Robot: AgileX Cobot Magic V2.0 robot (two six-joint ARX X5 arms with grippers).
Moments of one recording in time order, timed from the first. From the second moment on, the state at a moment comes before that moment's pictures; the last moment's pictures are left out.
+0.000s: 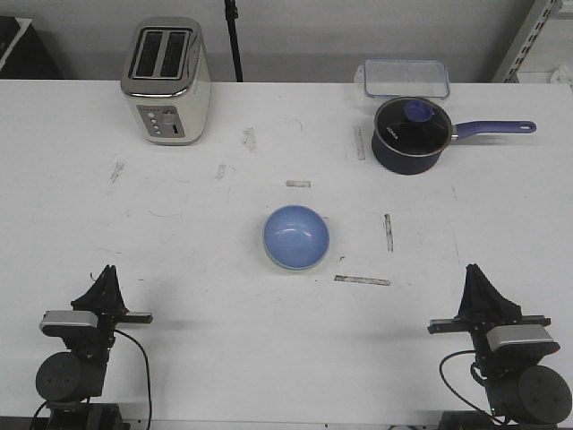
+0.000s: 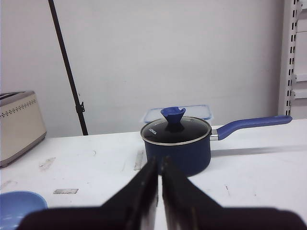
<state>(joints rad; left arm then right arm) -0.02 0.09 0.12 0.17 -0.04 0.03 0.03 0.17 0.44 -0.20 -0.08 0.14</state>
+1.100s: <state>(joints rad) -0.02 0.01 0.03 0.19 -0.05 0.04 0.03 0.17 0.44 -0.20 -0.08 0.14</state>
